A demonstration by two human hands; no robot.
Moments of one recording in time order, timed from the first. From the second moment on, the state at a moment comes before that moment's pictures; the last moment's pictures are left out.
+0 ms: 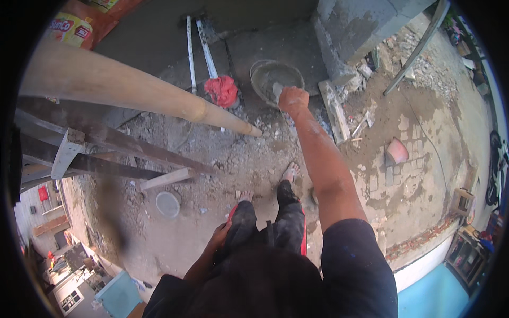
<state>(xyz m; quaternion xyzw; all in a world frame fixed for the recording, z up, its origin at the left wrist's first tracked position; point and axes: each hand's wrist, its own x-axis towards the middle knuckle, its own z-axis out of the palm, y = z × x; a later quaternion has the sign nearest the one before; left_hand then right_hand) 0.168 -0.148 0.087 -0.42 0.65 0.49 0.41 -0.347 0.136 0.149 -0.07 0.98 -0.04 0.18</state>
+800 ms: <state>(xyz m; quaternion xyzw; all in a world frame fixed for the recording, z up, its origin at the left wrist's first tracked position) -0.046 -0.029 0.078 -0.05 0.84 0.04 0.53 0.120 0.421 0.033 0.62 0.75 -0.17 0.15</state>
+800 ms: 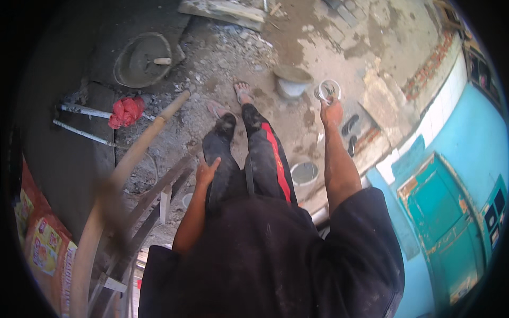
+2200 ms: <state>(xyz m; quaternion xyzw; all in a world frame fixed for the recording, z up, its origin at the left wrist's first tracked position) -0.076 -0.129 0.053 0.03 0.75 0.27 0.61 0.365 0.206 0.114 0.76 0.59 -0.20 0.18</state>
